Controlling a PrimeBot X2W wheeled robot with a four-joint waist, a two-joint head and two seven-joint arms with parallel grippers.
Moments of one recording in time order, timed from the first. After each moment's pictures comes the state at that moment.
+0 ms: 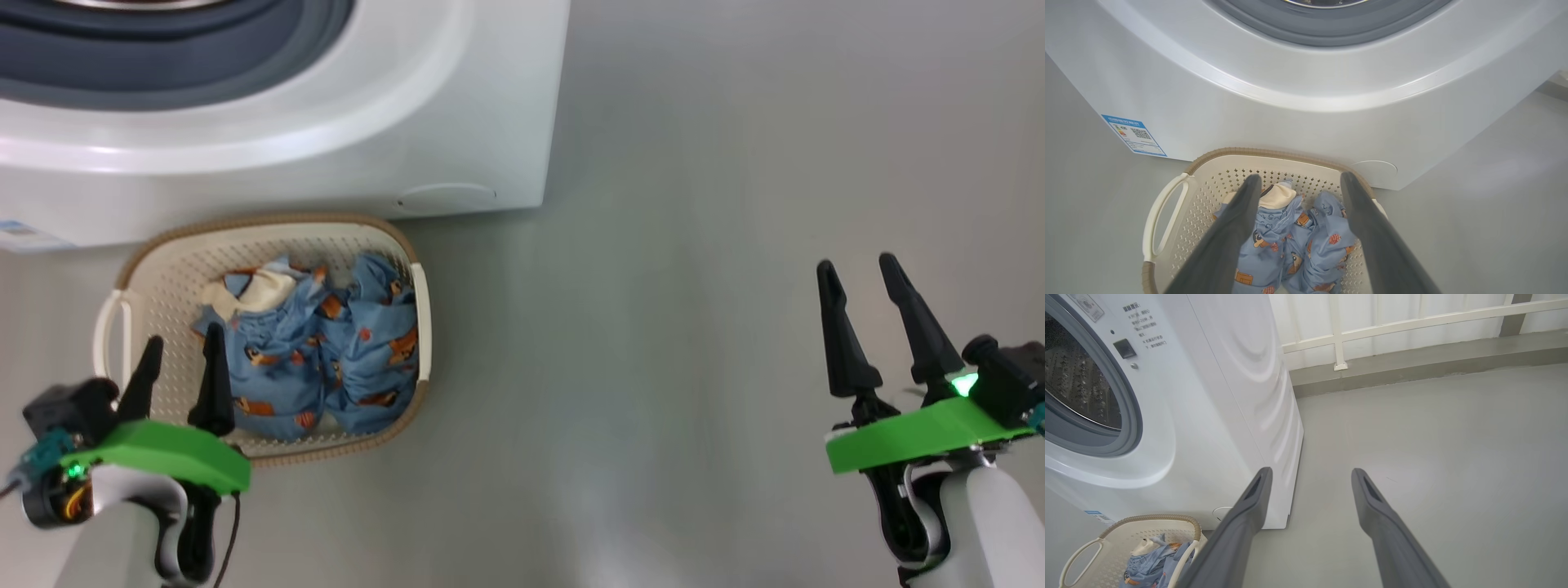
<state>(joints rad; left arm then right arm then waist) -0.39 0.17 -0.09 0.54 -0.50 -0.13 -0.26 -0.25 -0.15 0.05 0.18 0.37 0.13 -0.25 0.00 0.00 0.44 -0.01</state>
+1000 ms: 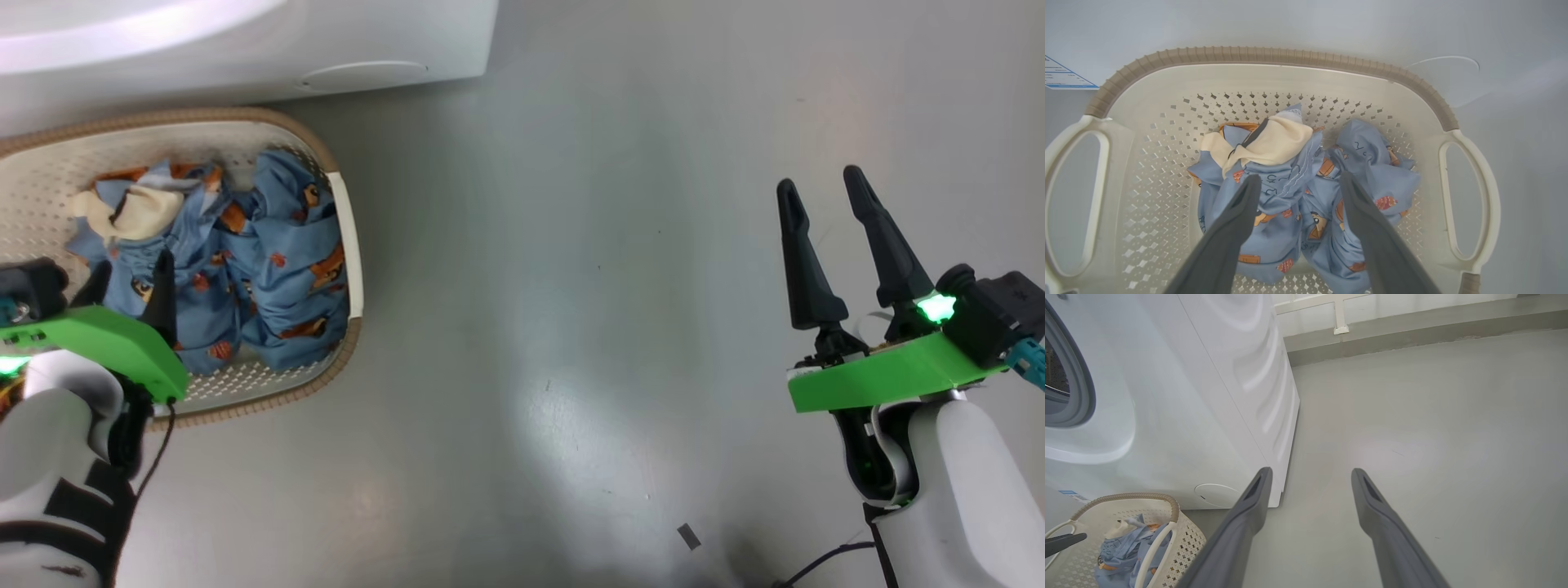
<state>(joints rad) -0.83 0.28 -0.37 1.09 -0.63 -0.13 -0.26 -0.39 -0.12 0.11 0.15 0.35 0.13 -0.25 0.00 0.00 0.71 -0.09</state>
